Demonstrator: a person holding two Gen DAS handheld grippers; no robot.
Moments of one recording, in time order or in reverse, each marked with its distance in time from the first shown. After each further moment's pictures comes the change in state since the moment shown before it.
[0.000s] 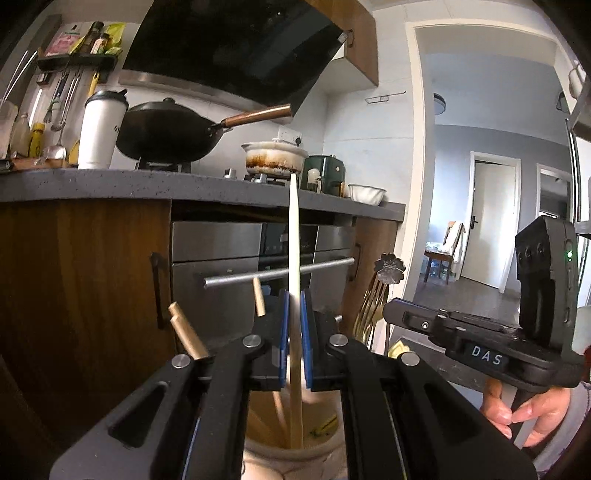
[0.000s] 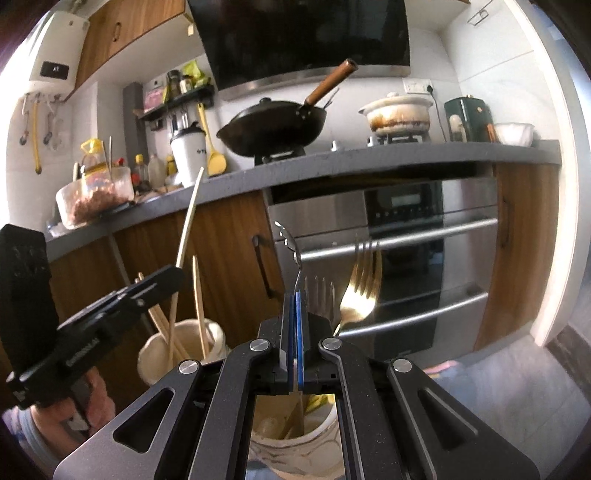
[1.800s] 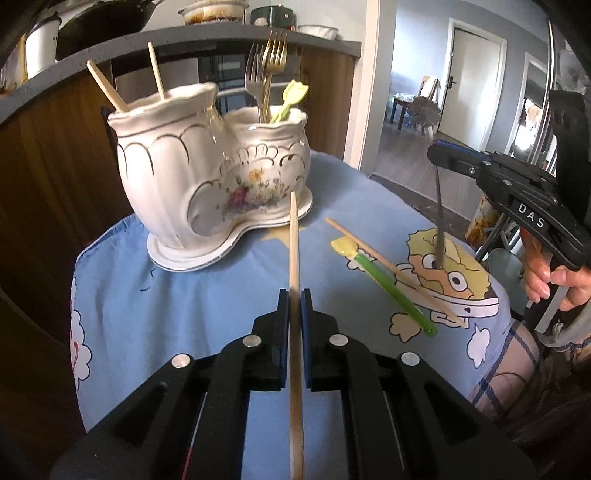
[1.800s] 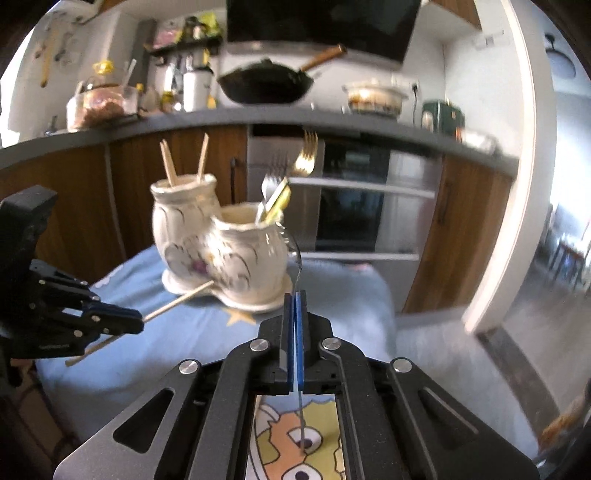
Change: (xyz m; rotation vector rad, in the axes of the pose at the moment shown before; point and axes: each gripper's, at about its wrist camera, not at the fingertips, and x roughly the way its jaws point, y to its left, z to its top) left arm -0.057 -0.072 -0.110 0.148 0.606 -0.082; right arm -0.129 0.005 -0.095 -0.209 0.089 -0.189
